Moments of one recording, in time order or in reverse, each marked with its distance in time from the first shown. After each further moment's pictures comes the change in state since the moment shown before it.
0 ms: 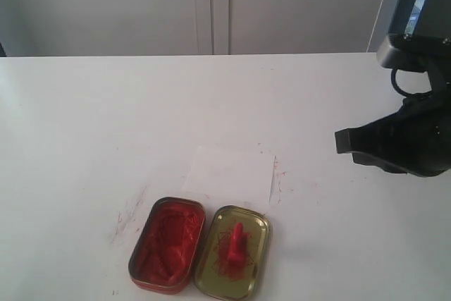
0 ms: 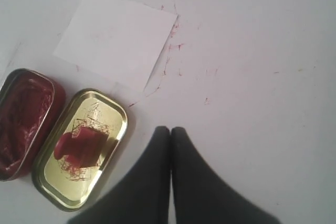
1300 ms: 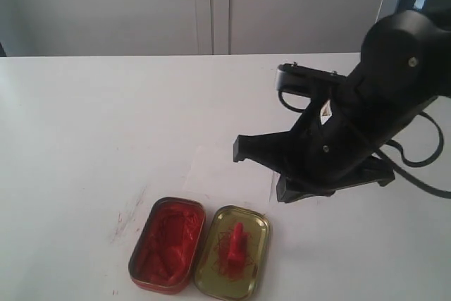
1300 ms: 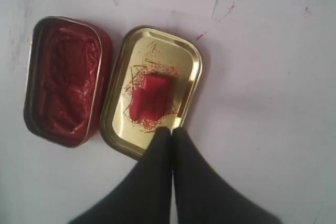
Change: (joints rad) left arm 0.000 0.000 0.000 0.000 -0.017 0.000; right arm 0.348 0.316 -0.263 -0.198 0.231 0.635
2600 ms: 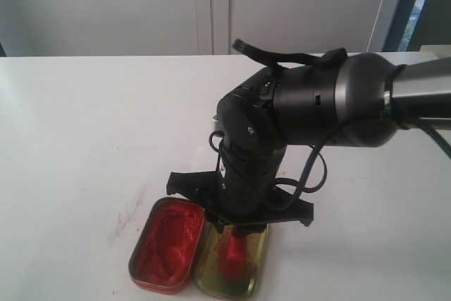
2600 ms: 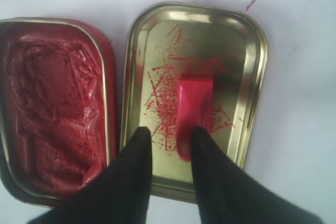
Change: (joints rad) left arm 0.000 0.000 0.000 0.000 -0.004 0.000; right arm 0.230 0.341 -0.164 -0.197 -0.020 0.513
